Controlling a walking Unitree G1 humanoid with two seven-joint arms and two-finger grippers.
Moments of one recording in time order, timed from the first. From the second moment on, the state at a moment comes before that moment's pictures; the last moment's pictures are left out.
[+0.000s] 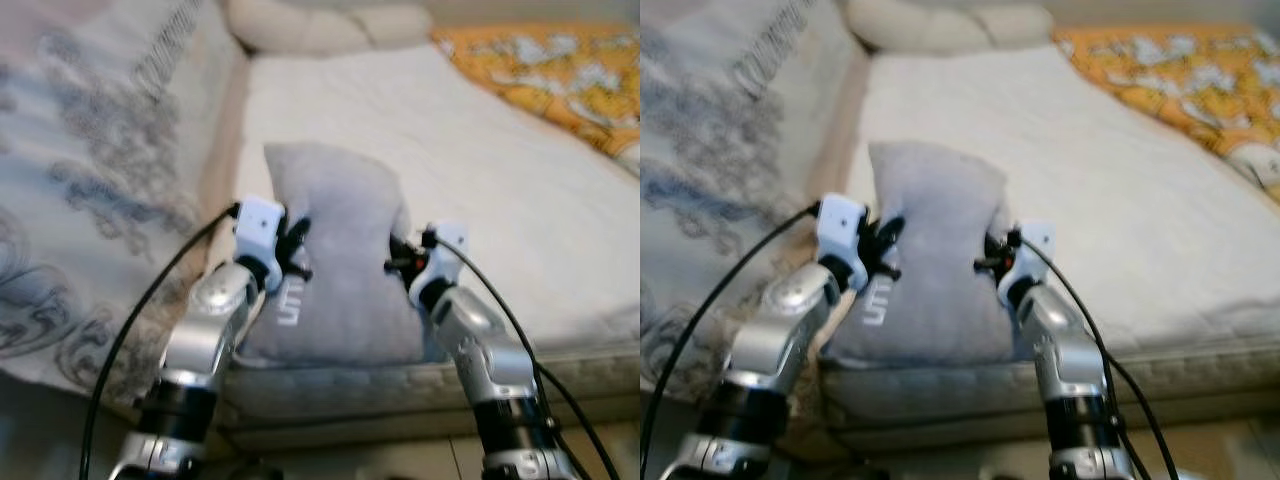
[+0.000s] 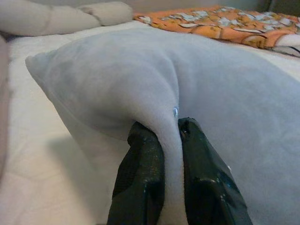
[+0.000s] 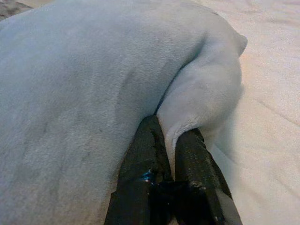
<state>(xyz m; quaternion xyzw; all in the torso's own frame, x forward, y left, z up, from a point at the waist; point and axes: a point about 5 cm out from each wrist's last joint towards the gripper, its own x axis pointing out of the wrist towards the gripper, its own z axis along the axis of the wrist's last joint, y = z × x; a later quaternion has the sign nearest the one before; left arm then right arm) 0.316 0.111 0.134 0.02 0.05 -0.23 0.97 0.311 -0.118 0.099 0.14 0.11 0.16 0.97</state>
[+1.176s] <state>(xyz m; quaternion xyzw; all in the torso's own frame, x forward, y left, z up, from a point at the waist) 0.321 0.119 0.137 0.05 0.04 -0.24 0.97 0.309 -0.113 0.098 0.13 0.11 0.17 0.97</state>
